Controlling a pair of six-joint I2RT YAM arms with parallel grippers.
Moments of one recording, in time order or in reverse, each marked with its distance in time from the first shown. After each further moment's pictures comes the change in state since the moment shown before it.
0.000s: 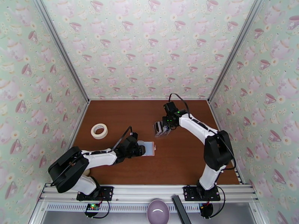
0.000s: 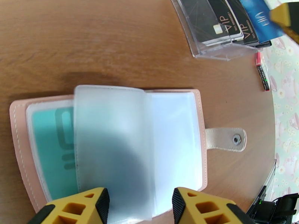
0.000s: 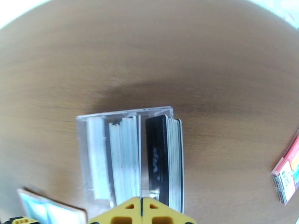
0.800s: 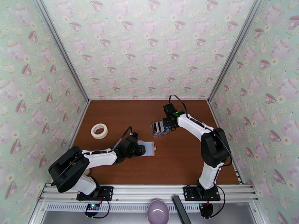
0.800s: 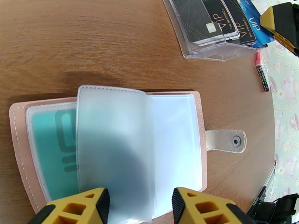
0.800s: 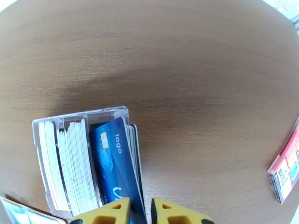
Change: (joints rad) left arm 0.003 0.024 -0.004 0.051 0.001 -0.001; right arm -0.008 0.122 0.010 -0.008 0.086 -0.015
